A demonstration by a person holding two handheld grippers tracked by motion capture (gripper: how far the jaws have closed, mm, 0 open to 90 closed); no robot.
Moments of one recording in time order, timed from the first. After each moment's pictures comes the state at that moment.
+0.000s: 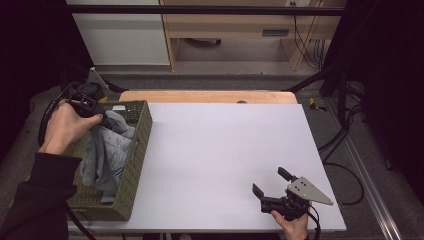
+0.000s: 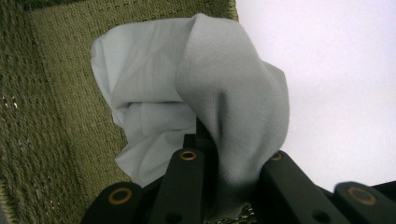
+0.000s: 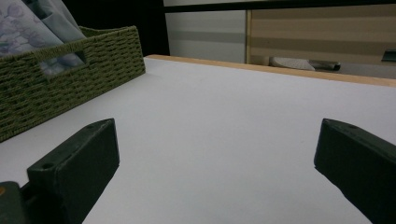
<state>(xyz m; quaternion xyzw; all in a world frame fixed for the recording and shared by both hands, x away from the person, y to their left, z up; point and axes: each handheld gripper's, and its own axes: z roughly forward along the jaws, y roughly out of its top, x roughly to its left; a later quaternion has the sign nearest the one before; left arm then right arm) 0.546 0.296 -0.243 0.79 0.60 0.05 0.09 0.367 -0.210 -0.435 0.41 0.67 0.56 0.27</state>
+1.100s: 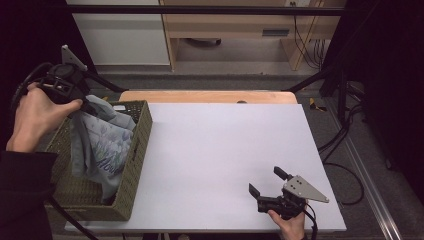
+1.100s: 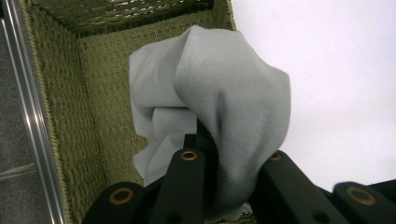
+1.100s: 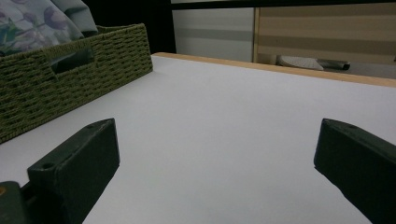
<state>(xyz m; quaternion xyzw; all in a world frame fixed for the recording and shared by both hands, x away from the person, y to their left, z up) 0.524 0.310 -0.177 0.78 0.61 0.09 0.13 0.370 -0.202 -0.433 0.40 0.67 0.56 0.26</state>
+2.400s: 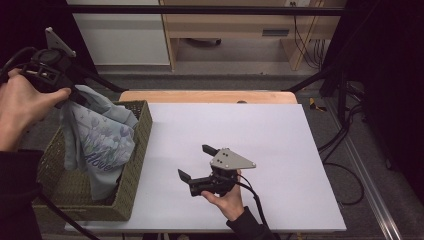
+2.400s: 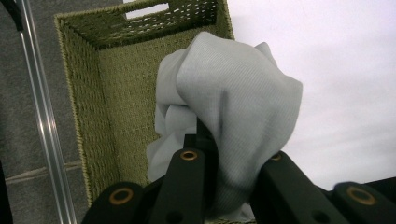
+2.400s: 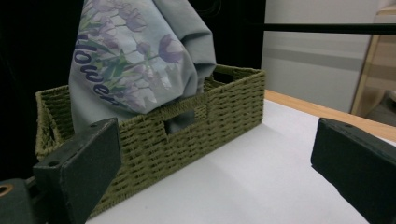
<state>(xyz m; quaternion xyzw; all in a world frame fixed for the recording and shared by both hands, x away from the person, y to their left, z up) 0.518 0.311 -0.146 0.78 0.60 0.11 0.14 0.415 -0.042 -0.374 0.27 0.71 0.63 0.17</state>
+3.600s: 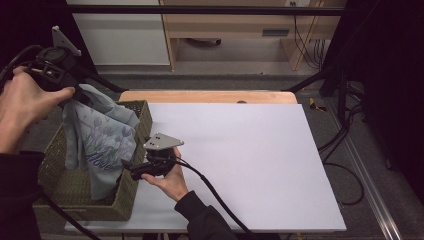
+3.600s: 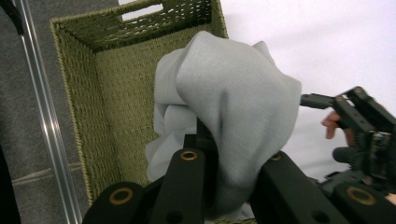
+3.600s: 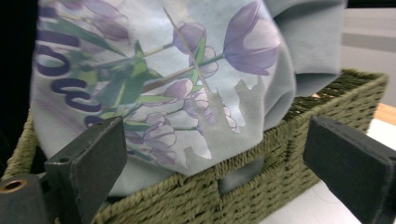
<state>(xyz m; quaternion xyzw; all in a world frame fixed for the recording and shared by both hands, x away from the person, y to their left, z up) 0.518 0.300 -0.141 0.79 0.59 0.11 0.13 0.470 0.101 -0.389 0.23 0.74 0.62 0.11</state>
